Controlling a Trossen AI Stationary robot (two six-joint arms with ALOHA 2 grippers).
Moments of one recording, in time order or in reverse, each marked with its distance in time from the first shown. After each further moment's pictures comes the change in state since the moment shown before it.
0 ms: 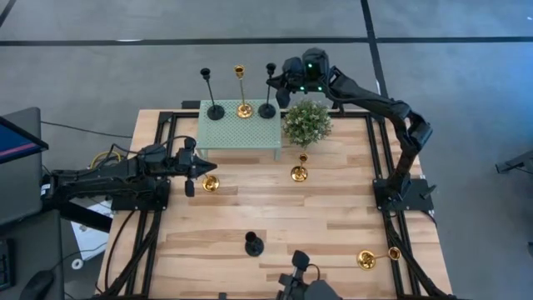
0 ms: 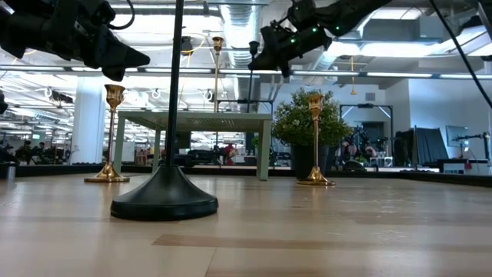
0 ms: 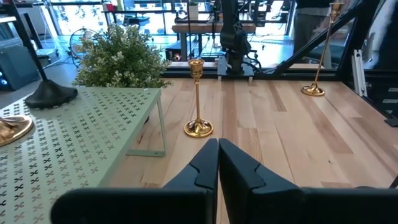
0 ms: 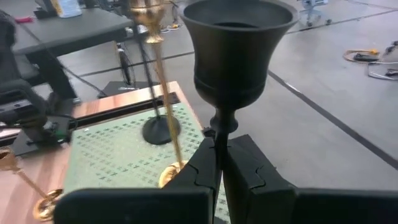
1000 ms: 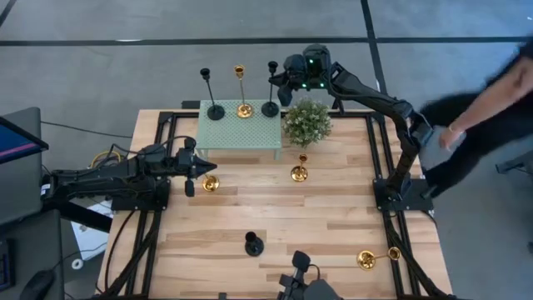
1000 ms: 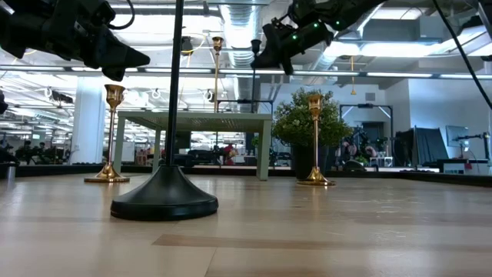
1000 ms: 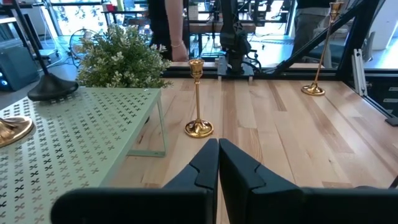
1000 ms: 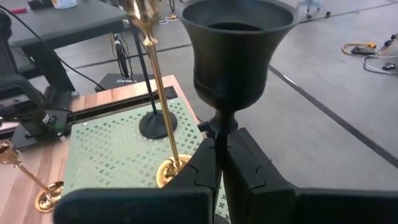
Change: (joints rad) left arm 0.000 0.000 0.000 0.000 0.000 0.004; right arm -0.006 -0.001 0.063 -0.106 -0.002 -0.027
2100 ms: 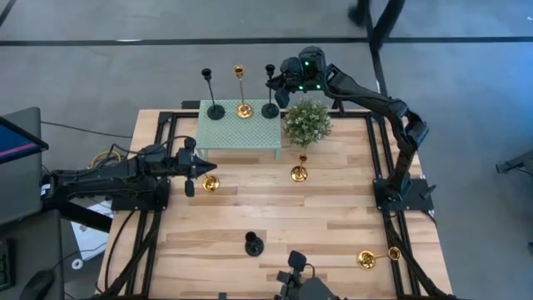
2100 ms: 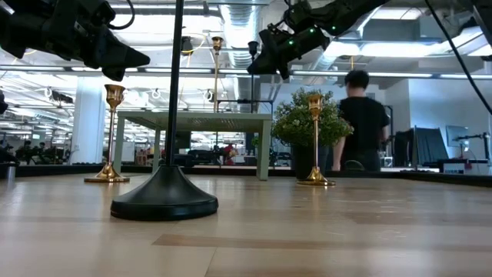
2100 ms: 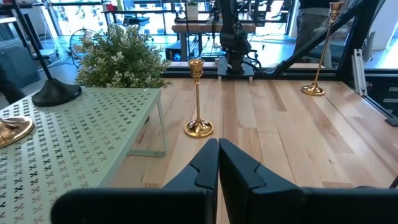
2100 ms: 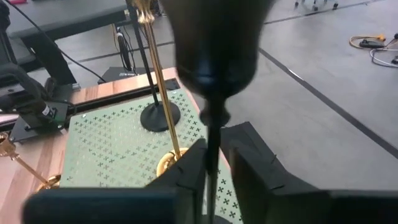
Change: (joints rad) left arm 0.000 0.000 0.000 0.000 0.000 -0.001; right arm 0.007 0.035 0.002 0.006 -0.008 -0.007
